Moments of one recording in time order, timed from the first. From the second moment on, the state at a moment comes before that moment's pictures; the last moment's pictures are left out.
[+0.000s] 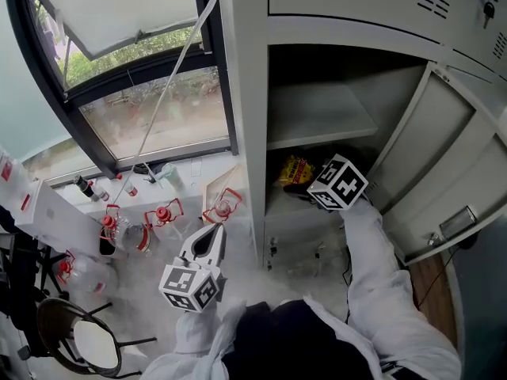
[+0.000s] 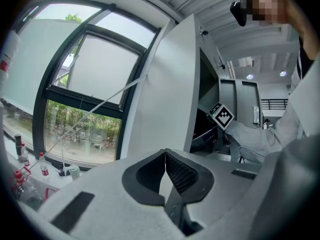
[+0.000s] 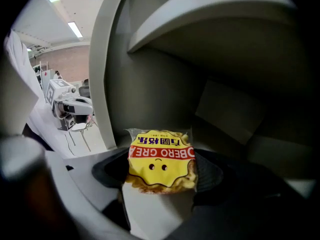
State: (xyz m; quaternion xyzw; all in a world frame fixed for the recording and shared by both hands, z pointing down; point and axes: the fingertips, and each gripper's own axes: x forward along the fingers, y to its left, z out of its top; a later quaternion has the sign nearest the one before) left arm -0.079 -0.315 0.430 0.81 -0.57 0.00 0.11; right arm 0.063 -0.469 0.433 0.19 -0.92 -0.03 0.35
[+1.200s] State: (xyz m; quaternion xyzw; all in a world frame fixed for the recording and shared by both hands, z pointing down) left arm -0.016 -0.333 0.436 0.85 -0.50 0.00 0.14; right arm 0.161 -0.370 0.402 0.46 -0.88 0.04 0.11
